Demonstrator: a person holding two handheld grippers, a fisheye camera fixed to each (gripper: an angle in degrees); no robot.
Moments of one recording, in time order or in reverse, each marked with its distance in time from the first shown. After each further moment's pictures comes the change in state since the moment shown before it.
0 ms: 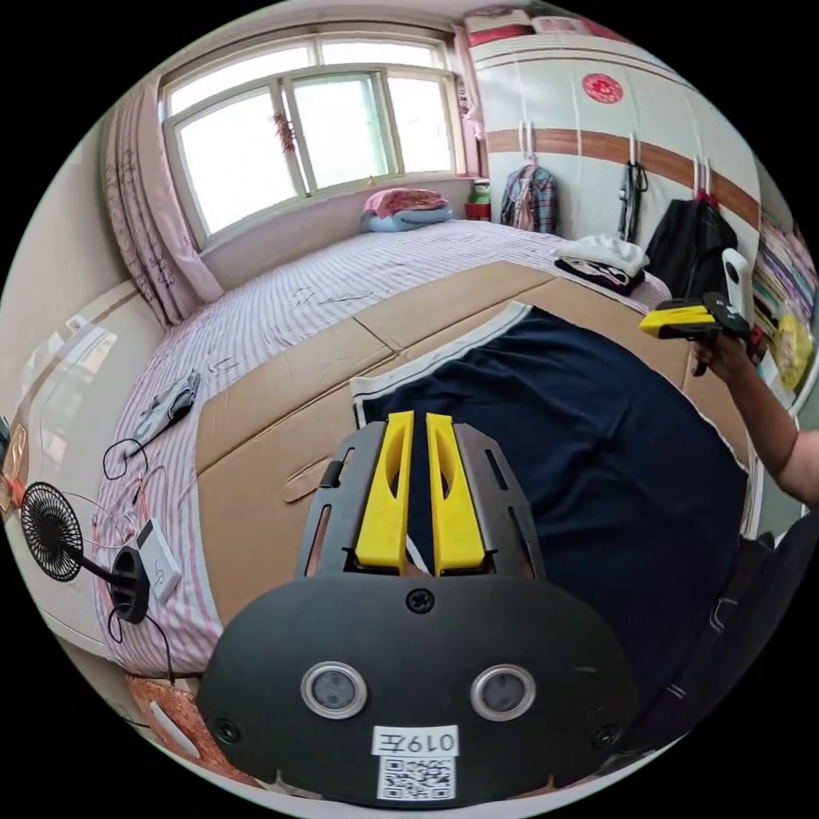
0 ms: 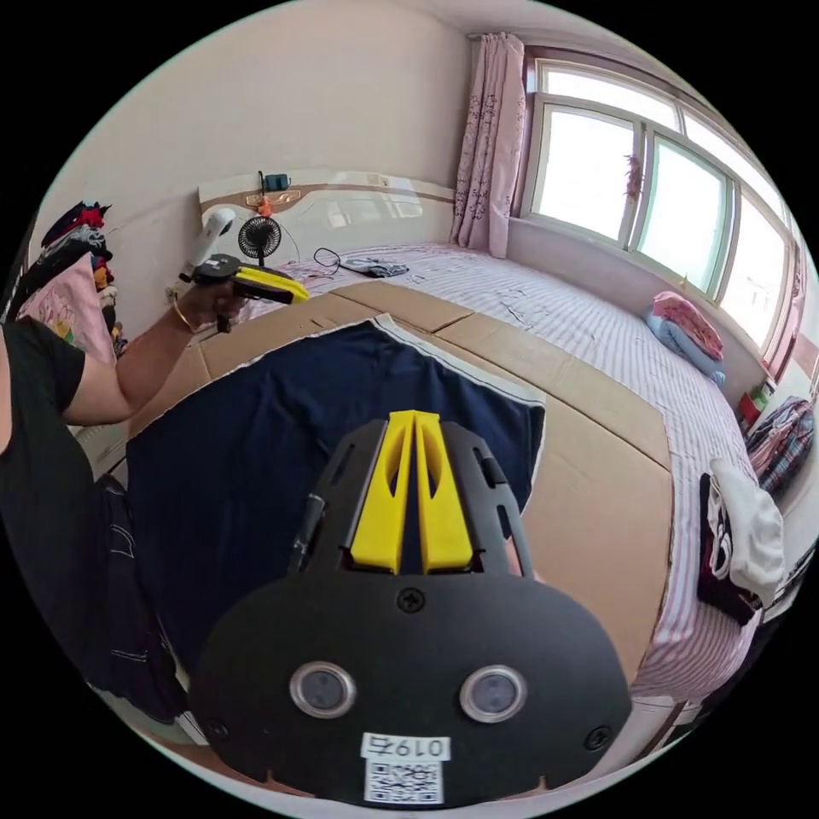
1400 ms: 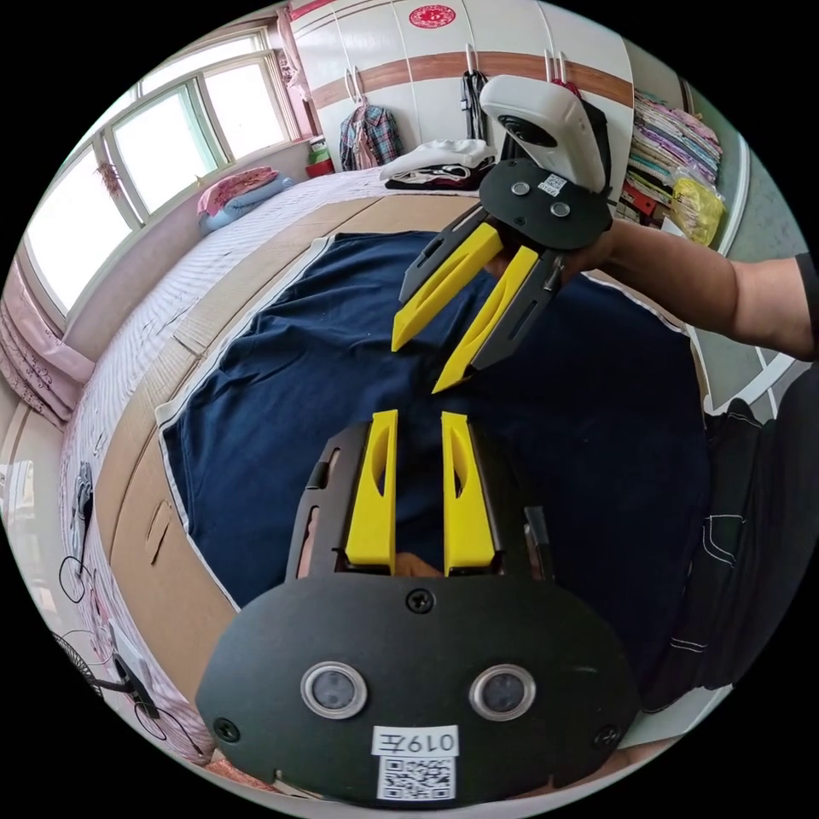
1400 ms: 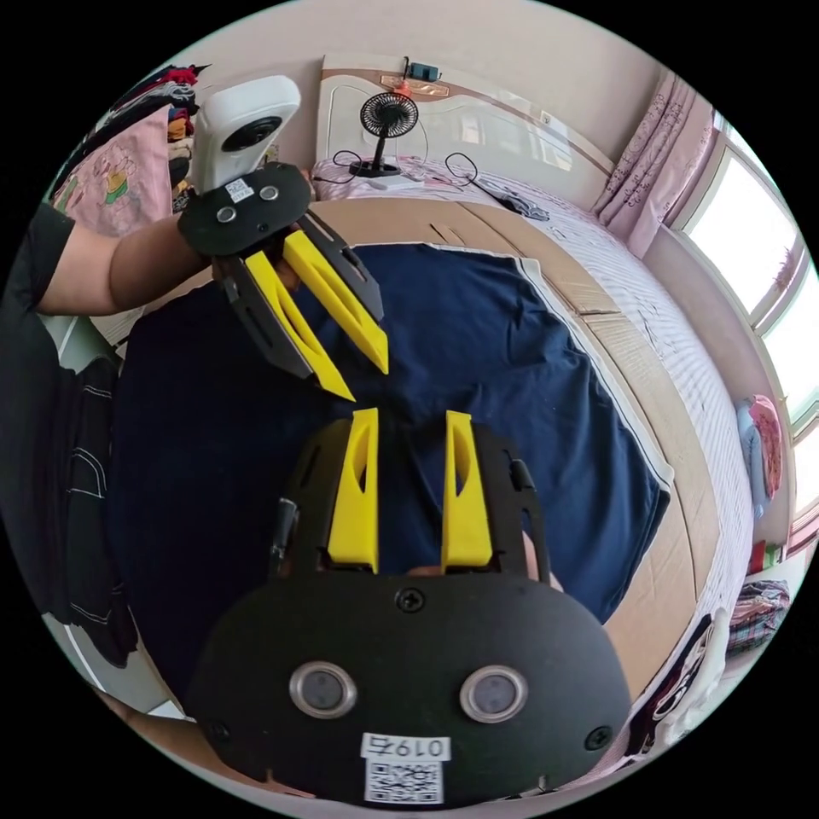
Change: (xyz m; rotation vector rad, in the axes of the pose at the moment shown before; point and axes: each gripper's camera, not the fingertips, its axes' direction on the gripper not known) left arm 0.237 0.028 -0.013 -0.148 0.285 0.356; right arm -0.200 0.000 0.008 -0.270 -0.178 -0.418
